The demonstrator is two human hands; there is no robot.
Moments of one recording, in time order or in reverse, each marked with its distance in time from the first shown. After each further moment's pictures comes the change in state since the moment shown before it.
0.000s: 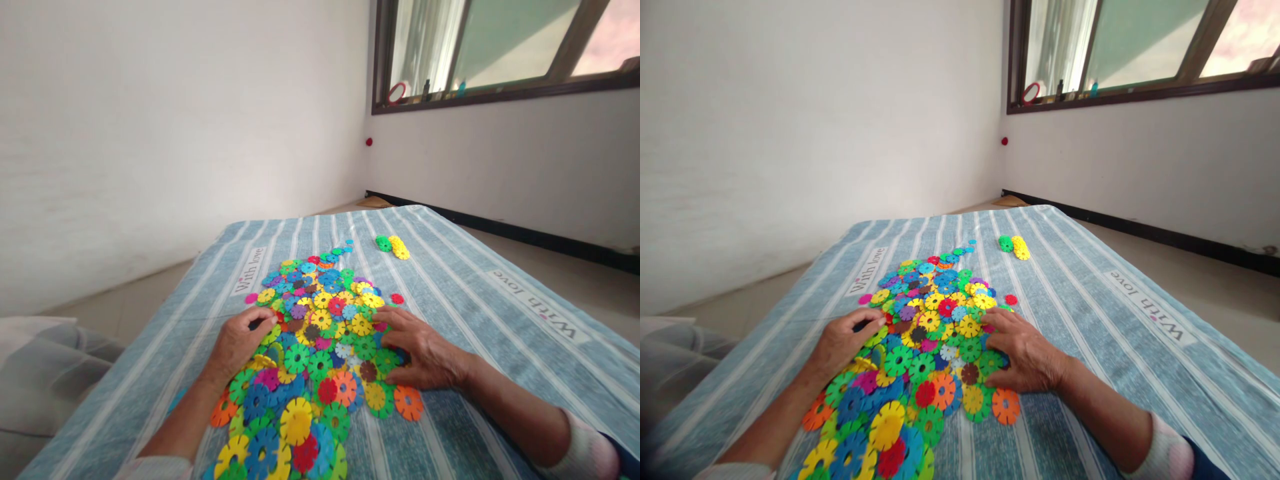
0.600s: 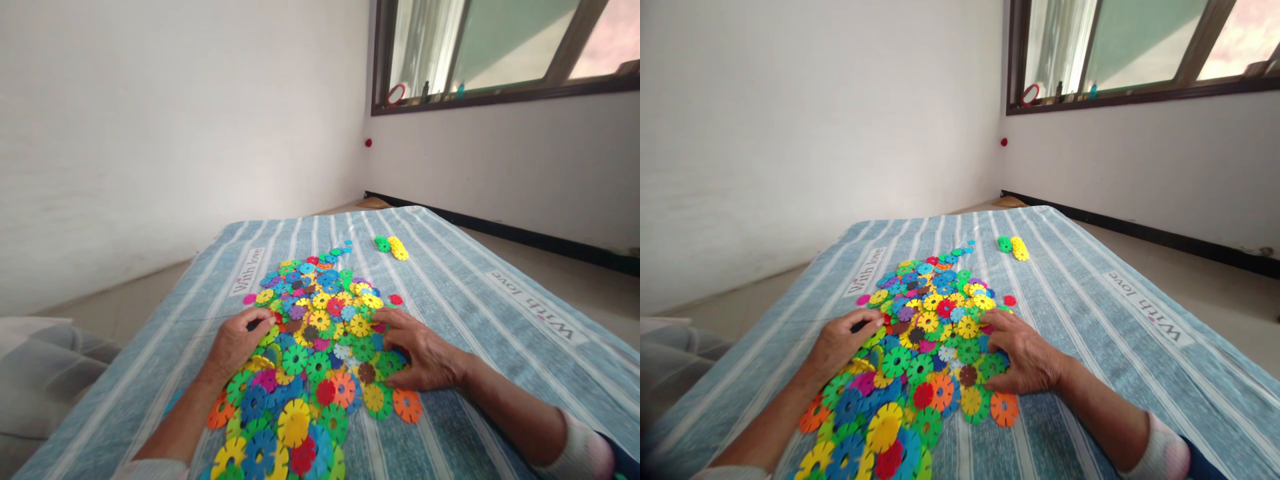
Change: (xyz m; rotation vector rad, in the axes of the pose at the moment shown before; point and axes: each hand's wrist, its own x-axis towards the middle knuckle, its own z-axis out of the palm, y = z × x) left_hand -0.001 0.000 0.000 0.017 0.005 0.002; right_hand -0.002 0.003 0.003 0.082 0.007 0.050
